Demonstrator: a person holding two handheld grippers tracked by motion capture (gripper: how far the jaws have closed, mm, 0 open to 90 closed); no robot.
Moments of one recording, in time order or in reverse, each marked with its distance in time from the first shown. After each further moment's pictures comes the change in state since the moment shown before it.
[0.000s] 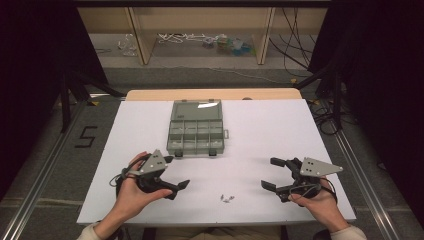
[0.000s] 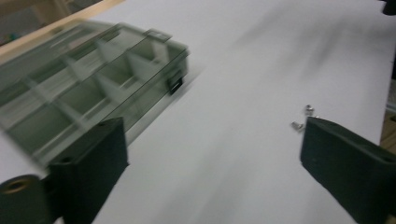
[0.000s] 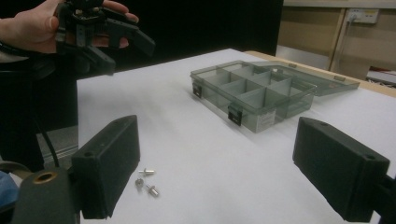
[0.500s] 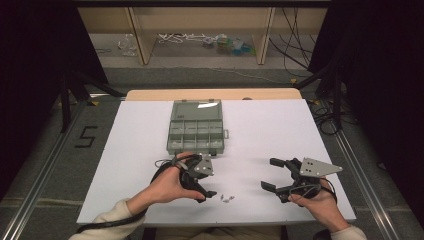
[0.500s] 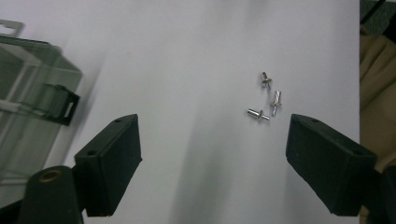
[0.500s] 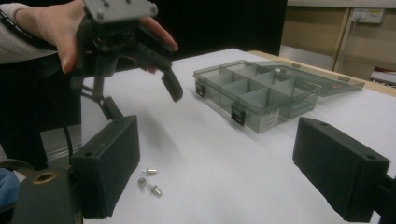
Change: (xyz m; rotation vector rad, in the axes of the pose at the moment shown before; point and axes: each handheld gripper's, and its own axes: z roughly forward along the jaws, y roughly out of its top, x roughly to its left) left arm -0.025 0.034 0.085 0.347 -0.213 0.256; right arm 0.000 0.000 0.000 0.014 0.010 -0.009
